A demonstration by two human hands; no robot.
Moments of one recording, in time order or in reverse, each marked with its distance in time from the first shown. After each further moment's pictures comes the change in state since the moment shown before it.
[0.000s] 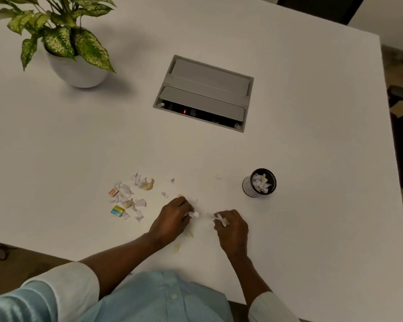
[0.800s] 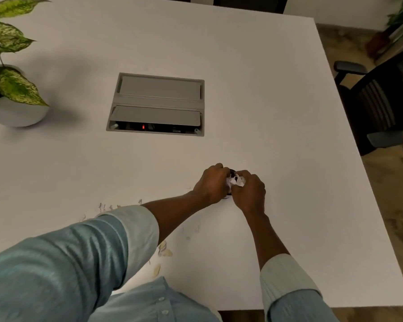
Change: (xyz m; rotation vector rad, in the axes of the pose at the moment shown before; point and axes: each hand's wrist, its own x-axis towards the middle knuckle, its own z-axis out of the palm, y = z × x) left_hand 0.194 0.140 0.061 0.035 -0.244 0.125; right_hand 0.113 -0.022 -0.131 -0.224 0.201 0.156
